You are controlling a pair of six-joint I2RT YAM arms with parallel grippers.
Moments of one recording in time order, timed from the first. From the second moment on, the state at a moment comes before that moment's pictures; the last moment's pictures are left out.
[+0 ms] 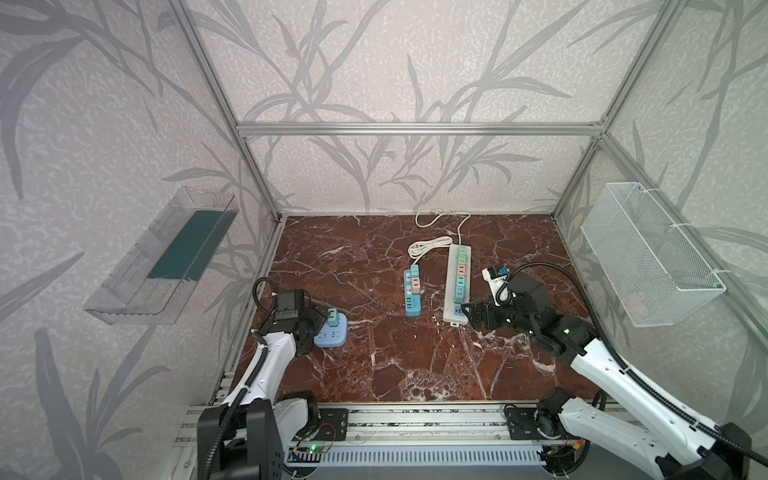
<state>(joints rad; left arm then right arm) 0.15 1.06 0.49 -0.47 0.10 -0.96 0.57 0.91 0.76 -0.51 -0.06 0.29</state>
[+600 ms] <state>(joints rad) -0.02 1.48 0.62 -0.04 0.25 -0.98 0.57 0.91 0.76 -0.50 -0.06 0.29</state>
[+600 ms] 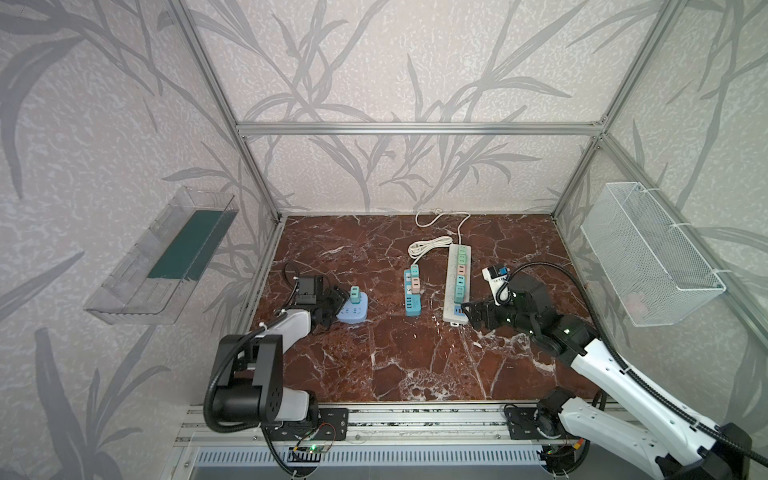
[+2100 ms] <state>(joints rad) -0.16 1.23 1.10 -0.64 0.04 -0.56 0.55 0.95 0.91 -0.58 0.14 0.30</state>
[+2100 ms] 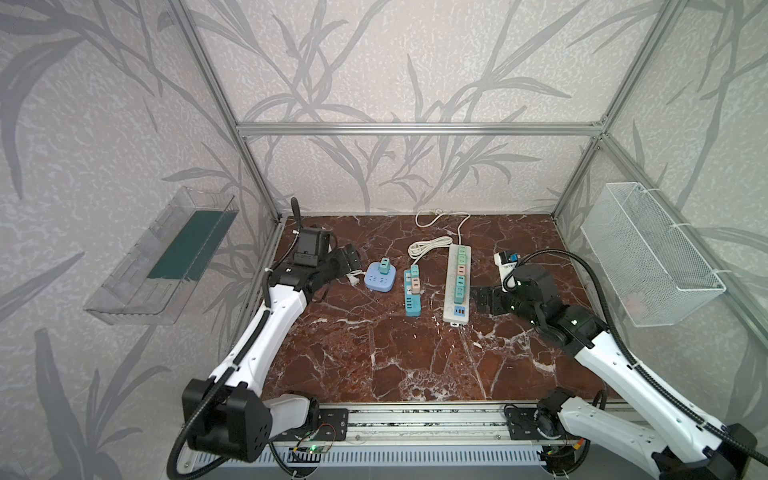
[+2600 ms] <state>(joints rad) -0.15 1.03 0.49 -0.01 -0.27 -0.22 0.48 0.99 0.74 -0.15 0.29 0.09</state>
